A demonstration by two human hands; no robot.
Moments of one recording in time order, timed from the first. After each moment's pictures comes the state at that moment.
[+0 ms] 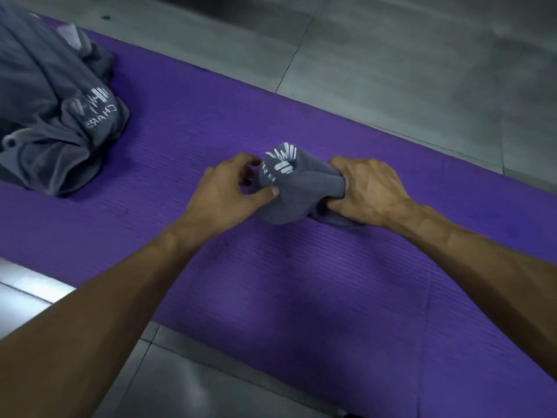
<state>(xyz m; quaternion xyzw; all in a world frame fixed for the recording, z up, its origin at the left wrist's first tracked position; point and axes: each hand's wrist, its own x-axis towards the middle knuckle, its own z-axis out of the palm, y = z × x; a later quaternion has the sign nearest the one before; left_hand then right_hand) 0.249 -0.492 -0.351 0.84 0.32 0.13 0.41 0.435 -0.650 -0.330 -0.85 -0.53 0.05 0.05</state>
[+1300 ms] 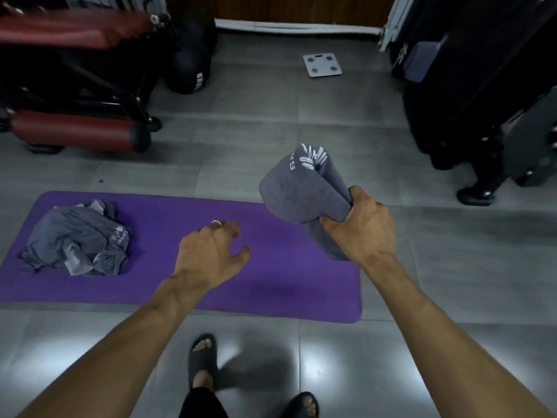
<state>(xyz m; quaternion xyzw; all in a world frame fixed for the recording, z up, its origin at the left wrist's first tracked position) 0.273 -0.825 0.339 0.96 0.22 -0.06 0.14 0.406 -1.028 0.371 -0.96 -0.13 0.04 0.26</state>
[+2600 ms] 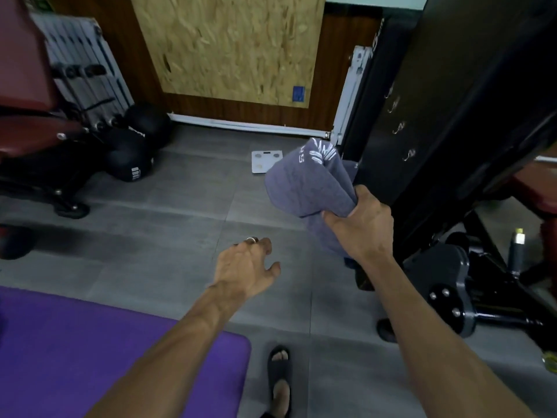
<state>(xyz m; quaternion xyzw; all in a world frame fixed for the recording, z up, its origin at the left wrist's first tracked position) 0.919 -1.161 0.445 0.96 0.23 -0.02 0.14 1.048 -1.312 0.510 -0.91 -0.17 -0.02 0.37</state>
